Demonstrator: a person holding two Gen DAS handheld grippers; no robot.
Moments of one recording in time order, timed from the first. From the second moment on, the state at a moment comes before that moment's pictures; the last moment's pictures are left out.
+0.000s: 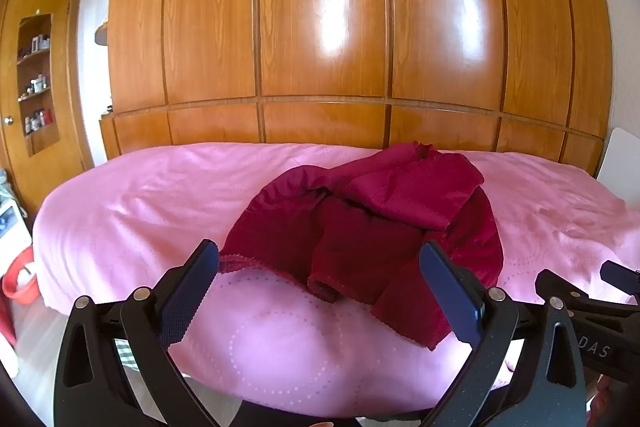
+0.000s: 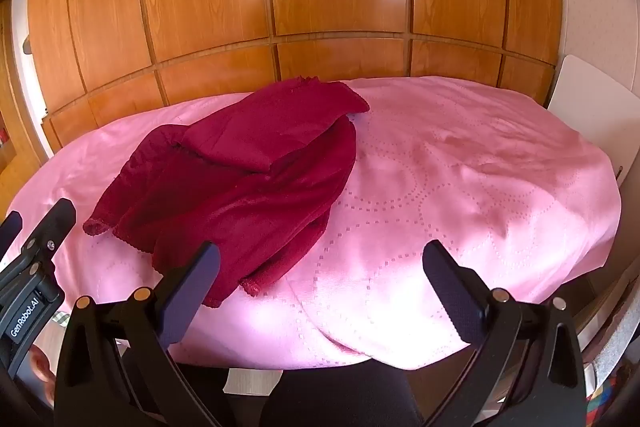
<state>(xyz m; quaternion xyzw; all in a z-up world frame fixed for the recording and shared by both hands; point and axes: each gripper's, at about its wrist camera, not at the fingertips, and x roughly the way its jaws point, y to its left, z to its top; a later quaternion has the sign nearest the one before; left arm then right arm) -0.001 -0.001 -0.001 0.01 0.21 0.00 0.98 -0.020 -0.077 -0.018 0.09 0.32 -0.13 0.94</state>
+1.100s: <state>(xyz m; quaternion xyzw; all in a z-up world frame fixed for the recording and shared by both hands) 0.000 0.001 -0.002 0.01 0.22 0.00 0.98 -0.019 -0.077 -0.021 0.08 0.32 -0.13 0.93</state>
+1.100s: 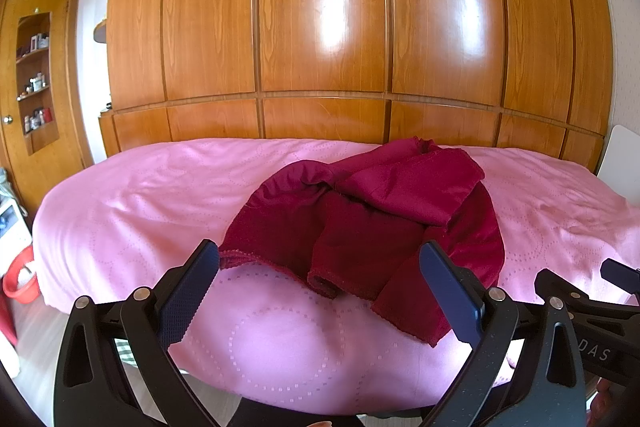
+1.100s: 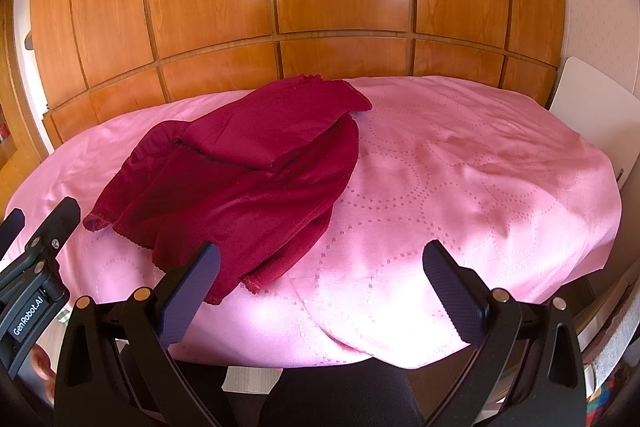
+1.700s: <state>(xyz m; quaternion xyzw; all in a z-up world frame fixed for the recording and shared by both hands) 0.010 0.017 -0.016 -0.02 0.23 0.01 0.97 -0.009 -0.086 -0.046 0.10 0.36 -0.10 0.92</state>
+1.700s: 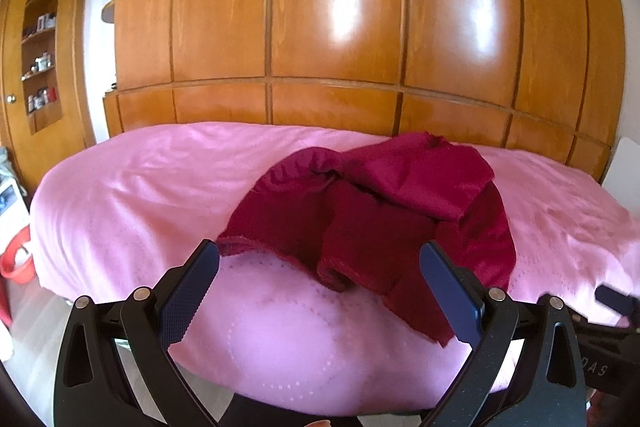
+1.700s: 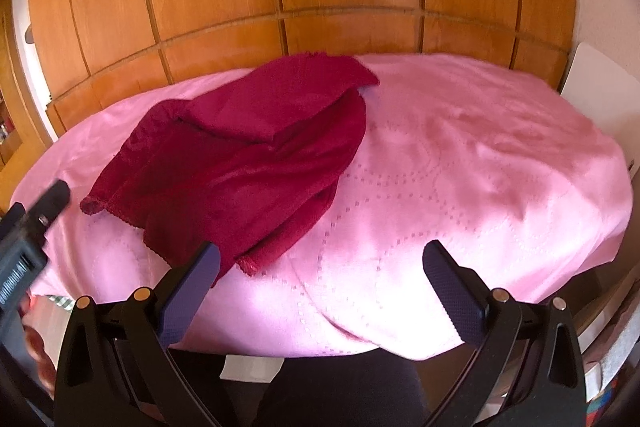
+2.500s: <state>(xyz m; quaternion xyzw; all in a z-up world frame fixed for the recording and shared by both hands) 0.089 0.054 -0.043 -0.06 0.36 -0.05 0.93 0.029 -0.142 -0.082 0.20 0.44 -0.05 0.87</state>
